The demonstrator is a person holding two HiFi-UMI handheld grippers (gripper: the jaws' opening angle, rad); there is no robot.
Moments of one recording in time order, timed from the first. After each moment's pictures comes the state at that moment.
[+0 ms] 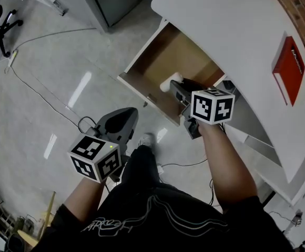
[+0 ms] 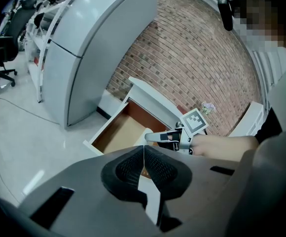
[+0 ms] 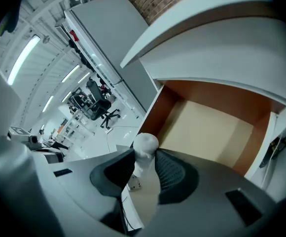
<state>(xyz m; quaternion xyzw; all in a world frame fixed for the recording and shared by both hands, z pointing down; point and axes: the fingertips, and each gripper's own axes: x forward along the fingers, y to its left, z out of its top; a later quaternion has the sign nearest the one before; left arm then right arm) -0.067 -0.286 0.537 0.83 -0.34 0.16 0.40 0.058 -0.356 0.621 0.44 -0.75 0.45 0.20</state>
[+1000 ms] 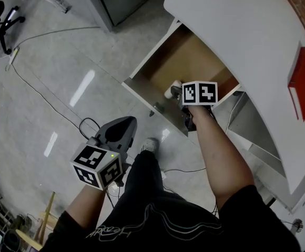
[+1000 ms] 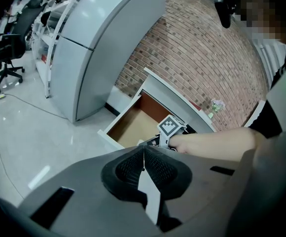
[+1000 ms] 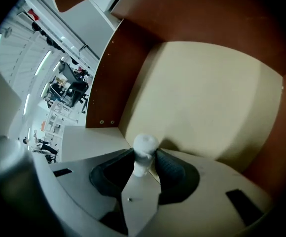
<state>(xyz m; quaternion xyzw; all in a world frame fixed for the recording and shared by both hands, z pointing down) -0.090 -0.296 0.598 0.81 -0.37 0.17 0.42 0.064 -0.371 0.778 0.44 -0.65 0.53 0.32</state>
